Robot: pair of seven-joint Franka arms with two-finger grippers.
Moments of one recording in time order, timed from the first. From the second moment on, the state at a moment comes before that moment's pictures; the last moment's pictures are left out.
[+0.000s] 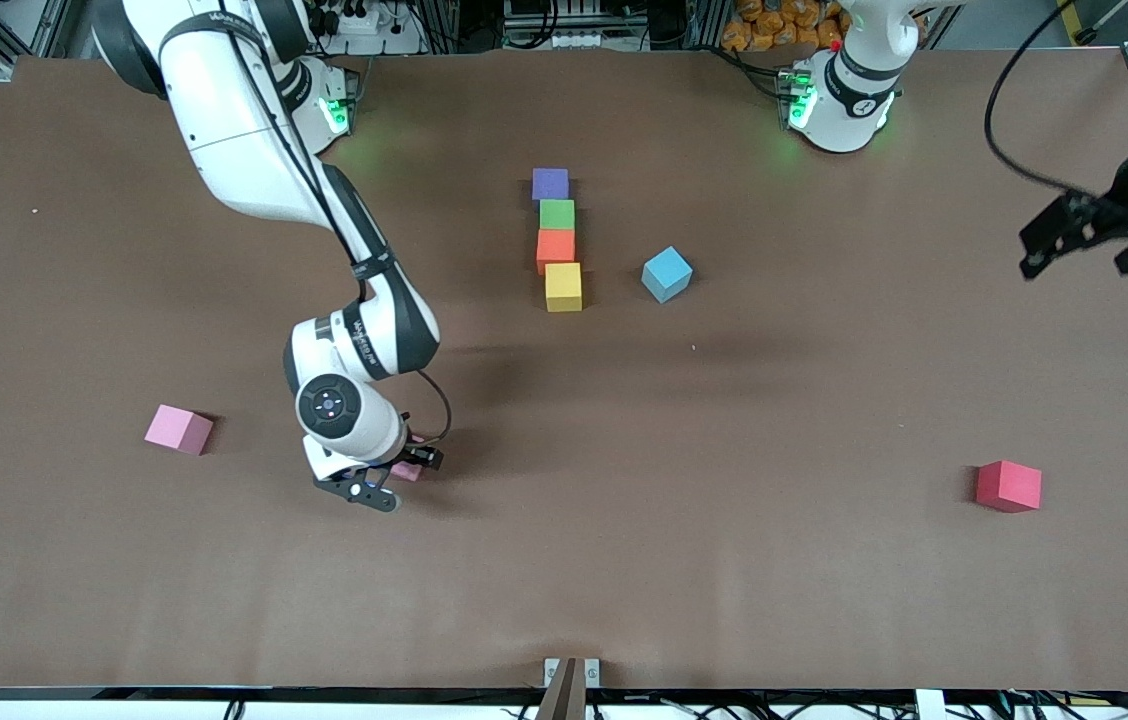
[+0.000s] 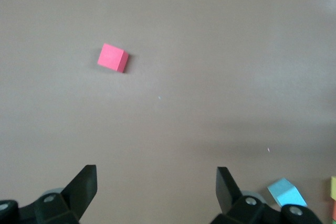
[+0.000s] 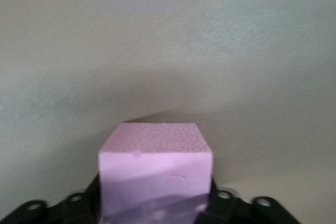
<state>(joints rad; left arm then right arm) 0.07 -0.12 -0.13 -1.68 0.01 1.69 -0.10 0.50 0.83 -0.13 -1.44 0.12 2.23 0.65</state>
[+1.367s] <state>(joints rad) 0.00 -0.11 0.05 -1.62 -0.07 1.64 -0.03 0.78 0.78 0.04 -1.43 0.08 2.13 0.66</state>
